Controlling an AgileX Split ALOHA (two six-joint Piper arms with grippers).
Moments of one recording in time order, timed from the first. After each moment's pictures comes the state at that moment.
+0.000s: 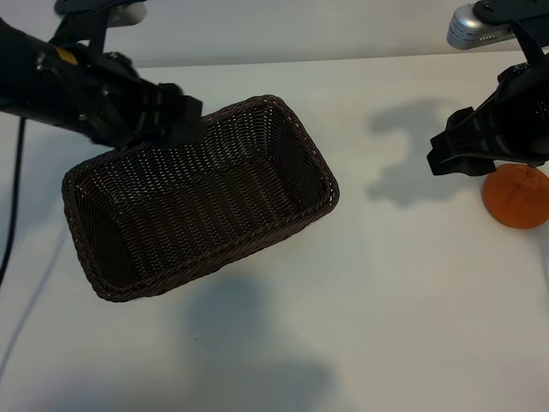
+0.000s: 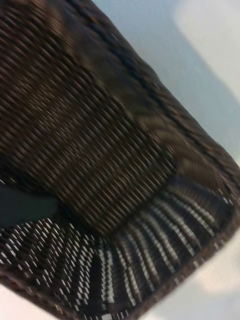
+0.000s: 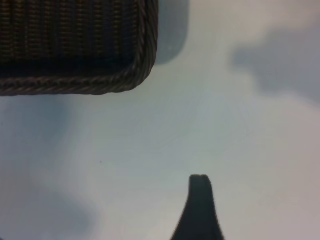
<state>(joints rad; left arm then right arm) -0.32 1.49 -1.13 -0.39 0.67 0.11 0.18 1.37 -1.10 0.31 0.91 -0.17</state>
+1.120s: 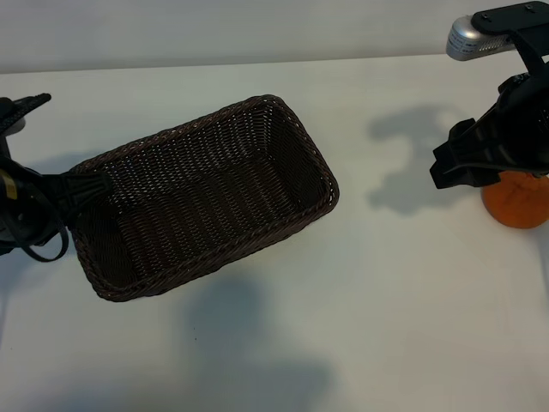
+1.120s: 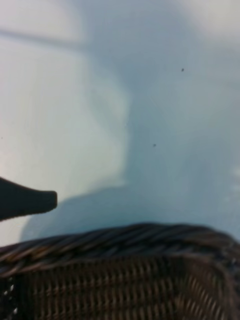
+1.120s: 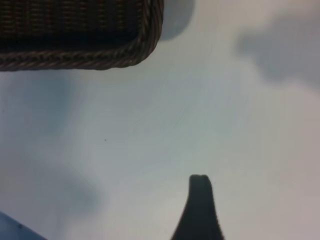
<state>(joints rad) -0.29 1.31 -0.74 0.22 0.61 -0.78 0.18 1.37 -1.10 0.31 0.97 -0.17</state>
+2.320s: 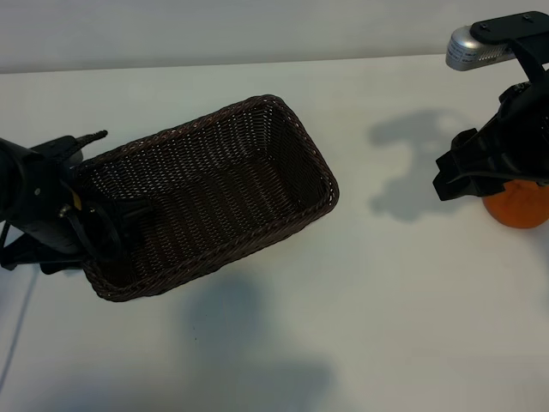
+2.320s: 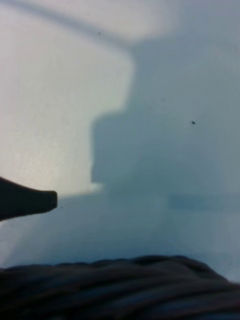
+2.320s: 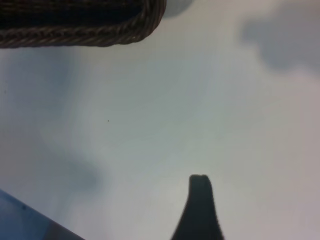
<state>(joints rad) -0.28 1.62 -0.74 0.14 0.46 -0.78 0.18 1.37 -1.10 0.31 1.02 -0.17</state>
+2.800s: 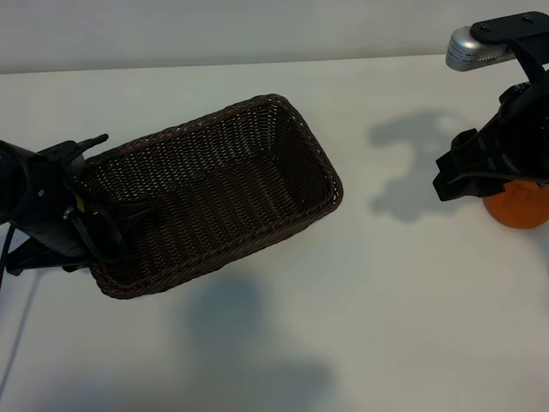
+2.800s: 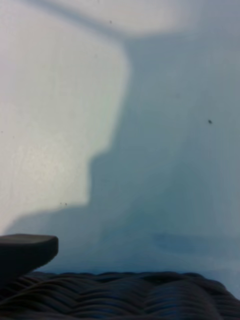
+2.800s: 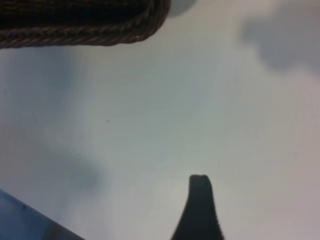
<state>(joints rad) -0.28 1.63 -0.73 0.11 0.45 -0.79 0.18 1.37 -1.10 0.31 1.02 -0.17</state>
